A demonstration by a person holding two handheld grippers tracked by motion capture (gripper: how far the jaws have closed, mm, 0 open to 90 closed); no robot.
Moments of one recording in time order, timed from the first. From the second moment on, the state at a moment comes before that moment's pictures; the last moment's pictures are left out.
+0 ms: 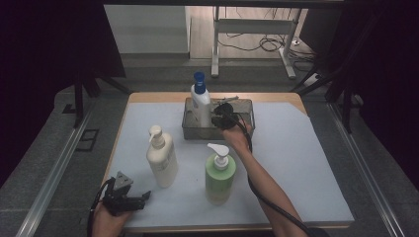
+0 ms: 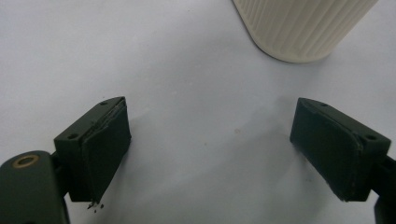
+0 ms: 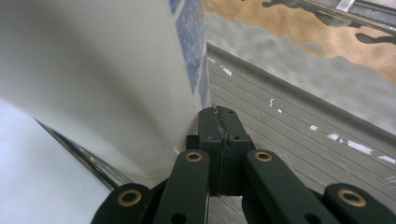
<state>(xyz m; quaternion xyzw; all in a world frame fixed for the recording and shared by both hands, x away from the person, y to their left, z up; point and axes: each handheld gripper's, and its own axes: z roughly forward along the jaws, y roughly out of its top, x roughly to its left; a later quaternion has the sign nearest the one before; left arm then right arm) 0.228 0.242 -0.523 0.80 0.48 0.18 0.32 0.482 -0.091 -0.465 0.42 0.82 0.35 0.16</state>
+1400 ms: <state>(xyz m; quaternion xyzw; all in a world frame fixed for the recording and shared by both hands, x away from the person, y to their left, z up) 0.228 0.242 -0.523 0.80 0.48 0.18 0.32 0.480 -0.068 -0.465 0.40 0.84 0.35 0.14</state>
